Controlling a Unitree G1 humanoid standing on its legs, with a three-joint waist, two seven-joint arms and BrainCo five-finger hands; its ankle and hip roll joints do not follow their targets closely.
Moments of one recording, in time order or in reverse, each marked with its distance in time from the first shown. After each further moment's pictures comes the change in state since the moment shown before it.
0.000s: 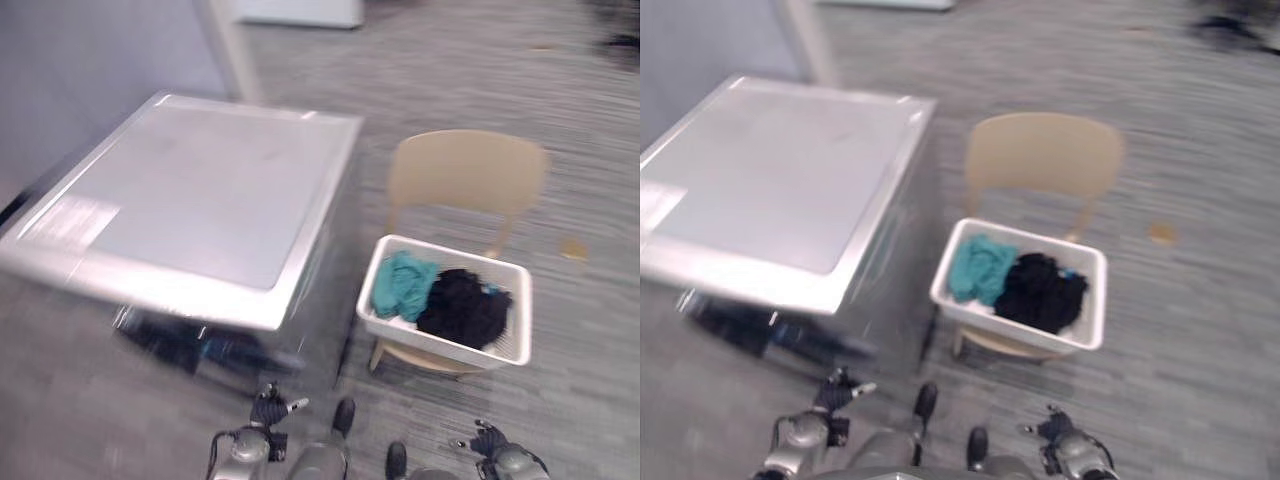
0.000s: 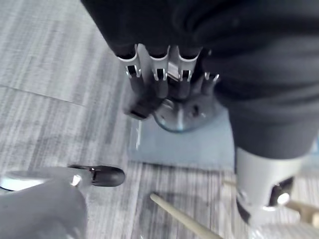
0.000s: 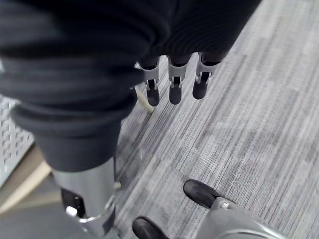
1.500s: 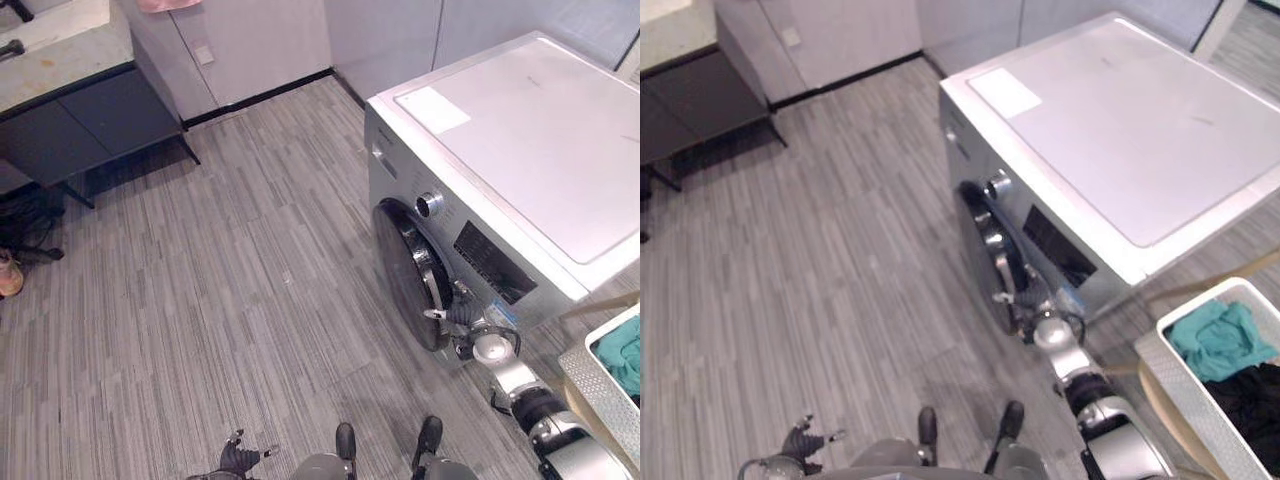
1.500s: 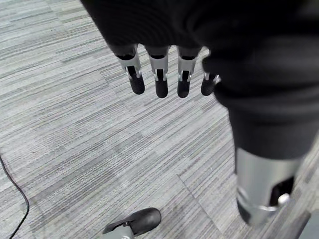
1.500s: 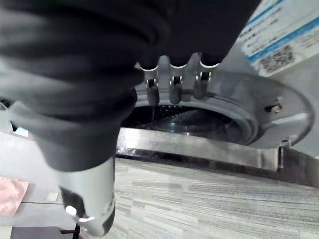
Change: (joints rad) left arm 0.062 0.021 0.109 0.149 0.153 0.001 0.060; right arm -0.264 -0.061 0.100 -0.410 -0.006 -0.035 -0.081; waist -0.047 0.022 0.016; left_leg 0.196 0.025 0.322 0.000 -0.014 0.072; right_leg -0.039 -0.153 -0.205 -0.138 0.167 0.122
